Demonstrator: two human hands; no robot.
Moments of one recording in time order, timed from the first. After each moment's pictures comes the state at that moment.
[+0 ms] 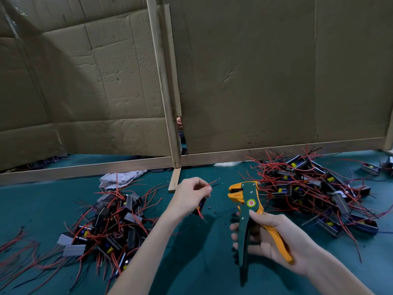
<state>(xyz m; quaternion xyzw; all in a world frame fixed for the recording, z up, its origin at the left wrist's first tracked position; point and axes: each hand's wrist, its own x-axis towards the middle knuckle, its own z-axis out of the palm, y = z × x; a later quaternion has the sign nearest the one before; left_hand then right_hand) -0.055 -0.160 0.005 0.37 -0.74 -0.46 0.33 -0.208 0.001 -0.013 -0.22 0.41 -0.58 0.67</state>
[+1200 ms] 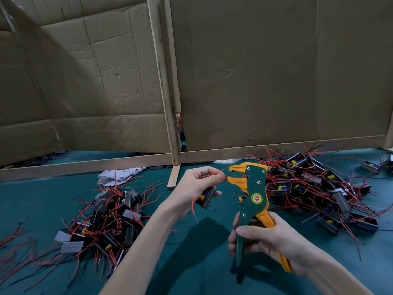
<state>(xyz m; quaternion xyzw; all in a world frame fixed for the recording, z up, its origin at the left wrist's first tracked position) -0.058 -0.137 0.034 0.23 -0.67 -0.63 0.31 -0.199 0.008 -0.011 -0.40 0.45 -0.54 0.58</state>
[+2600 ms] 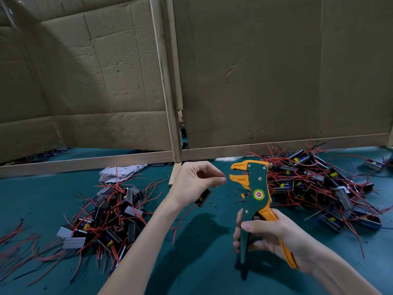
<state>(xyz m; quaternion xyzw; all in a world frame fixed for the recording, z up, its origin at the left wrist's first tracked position) -0.050 -0.143 0.034 0.22 -0.78 -0.44 0.38 -0.202 0.010 -0.007 -0.40 0.46 -0.53 0.59</state>
